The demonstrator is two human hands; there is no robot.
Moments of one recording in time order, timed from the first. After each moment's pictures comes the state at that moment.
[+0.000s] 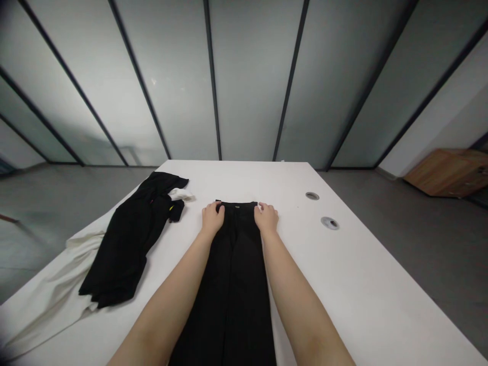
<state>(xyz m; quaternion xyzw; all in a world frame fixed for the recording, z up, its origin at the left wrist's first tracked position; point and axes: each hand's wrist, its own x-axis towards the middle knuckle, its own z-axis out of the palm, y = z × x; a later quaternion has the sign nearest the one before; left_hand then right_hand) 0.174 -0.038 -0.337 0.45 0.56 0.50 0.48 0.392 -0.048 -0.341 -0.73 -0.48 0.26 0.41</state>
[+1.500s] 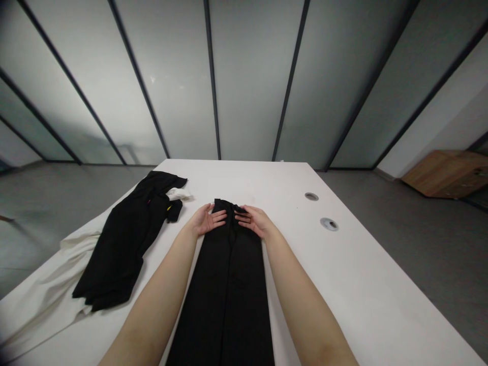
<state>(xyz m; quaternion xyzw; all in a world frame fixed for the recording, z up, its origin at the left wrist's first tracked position) 0.131 -0.023 -0.336 0.21 0.37 0.41 0.81 0.380 -0.059 -0.324 -0.41 -0.34 0.70 0.48</state>
